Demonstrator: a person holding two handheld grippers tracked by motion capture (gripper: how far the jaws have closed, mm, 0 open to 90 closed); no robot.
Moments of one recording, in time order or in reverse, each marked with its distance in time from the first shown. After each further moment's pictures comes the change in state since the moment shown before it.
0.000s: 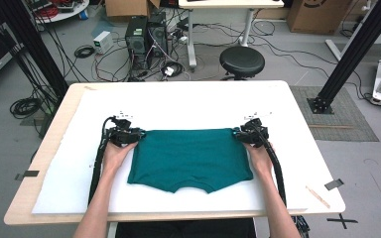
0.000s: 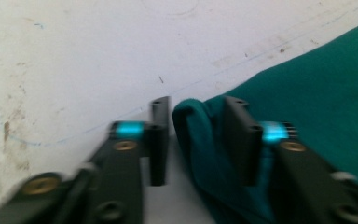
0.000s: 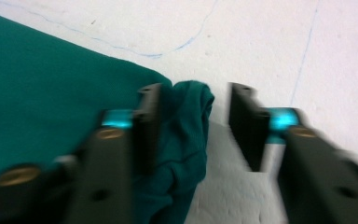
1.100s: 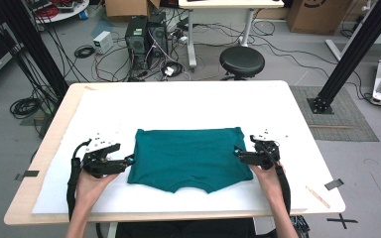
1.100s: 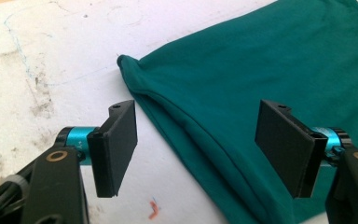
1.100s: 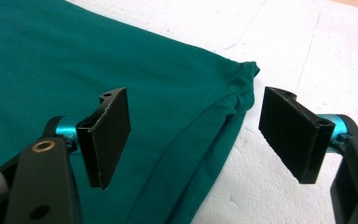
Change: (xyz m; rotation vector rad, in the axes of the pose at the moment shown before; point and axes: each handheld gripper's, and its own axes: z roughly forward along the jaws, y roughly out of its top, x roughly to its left) left arm -0.045 -0.052 -0.111 -0.144 -0.044 0.099; right arm 0.037 -0.043 -0.071 -0.164 0.022 -0.092
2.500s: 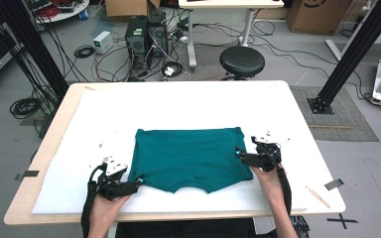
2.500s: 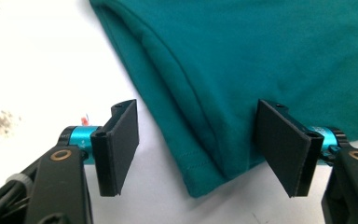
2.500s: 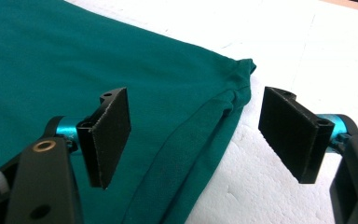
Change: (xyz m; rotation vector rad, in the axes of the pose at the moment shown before) left arm -0.048 -0.045 0.017 0.131 0.108 -0.068; right arm 0.000 -0.005 -0.004 -0.012 -0.009 0.005
